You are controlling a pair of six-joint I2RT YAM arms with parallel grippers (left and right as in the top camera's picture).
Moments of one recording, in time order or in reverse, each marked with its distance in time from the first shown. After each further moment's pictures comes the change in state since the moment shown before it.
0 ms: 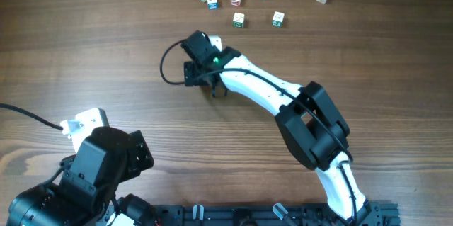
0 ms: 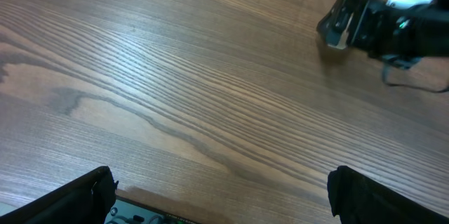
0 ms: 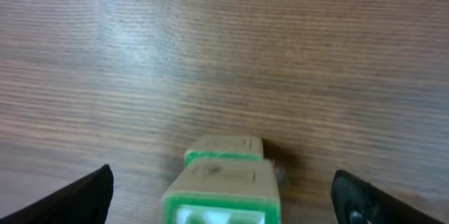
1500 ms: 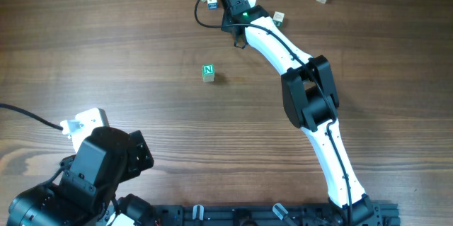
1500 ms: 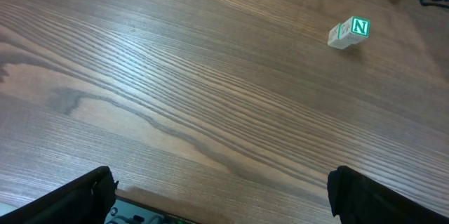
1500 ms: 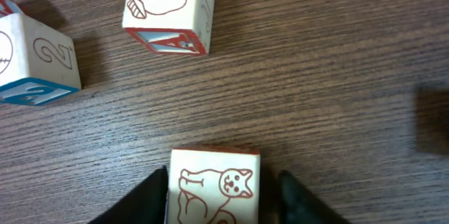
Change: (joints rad) left arm 0.000 0.000 0.000 0.000 0.000 0.000; right arm -0.271 0.364 0.472 0.061 0.158 -0.027
